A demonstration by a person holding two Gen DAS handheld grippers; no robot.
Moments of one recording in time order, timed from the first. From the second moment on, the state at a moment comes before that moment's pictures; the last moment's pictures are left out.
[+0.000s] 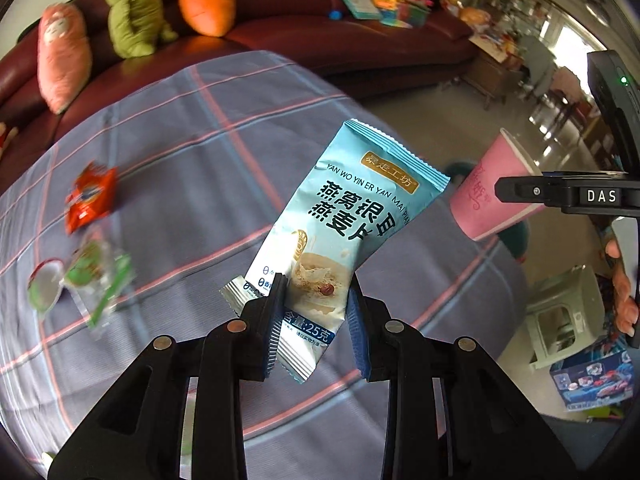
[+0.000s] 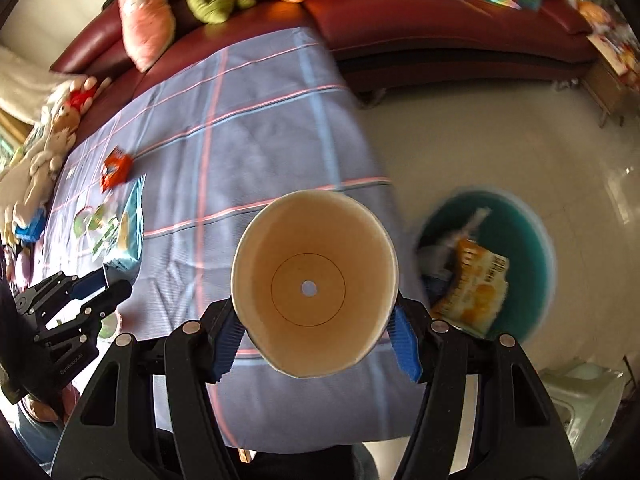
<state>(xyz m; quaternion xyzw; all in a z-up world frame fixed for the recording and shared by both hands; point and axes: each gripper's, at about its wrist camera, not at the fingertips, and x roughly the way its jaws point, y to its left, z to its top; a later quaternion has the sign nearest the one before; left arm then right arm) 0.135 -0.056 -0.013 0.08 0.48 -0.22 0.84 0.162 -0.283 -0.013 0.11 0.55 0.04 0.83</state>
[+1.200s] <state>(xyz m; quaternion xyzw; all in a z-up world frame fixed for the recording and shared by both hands) 0.156 -0.258 -0.049 0.12 0.51 -0.31 0.80 0.137 -0.474 -0.071 0.18 0.59 -0.07 0.78</state>
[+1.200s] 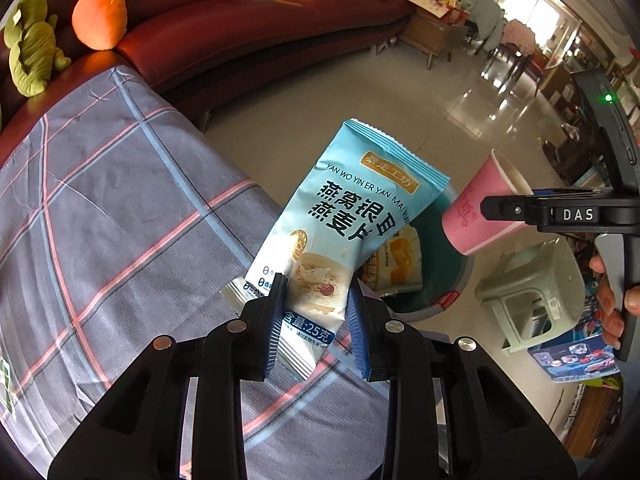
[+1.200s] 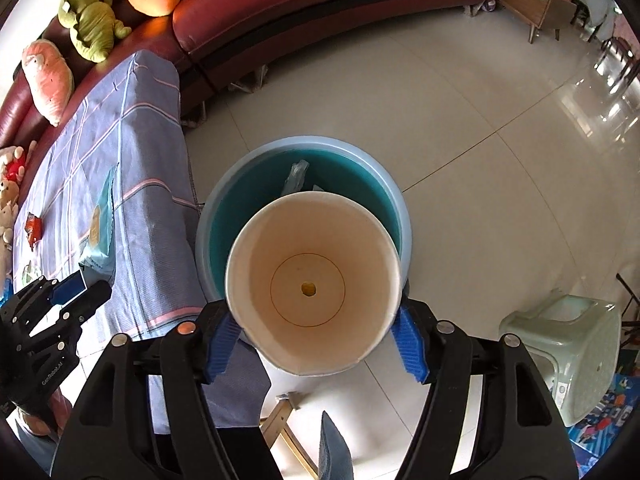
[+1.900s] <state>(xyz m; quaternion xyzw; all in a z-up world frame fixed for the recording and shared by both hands) 0.163 -0.301 -0.059 0.14 0.51 -0.34 0.78 0.128 -0.506 -0.065 0.19 0.59 -0.12 0.77</state>
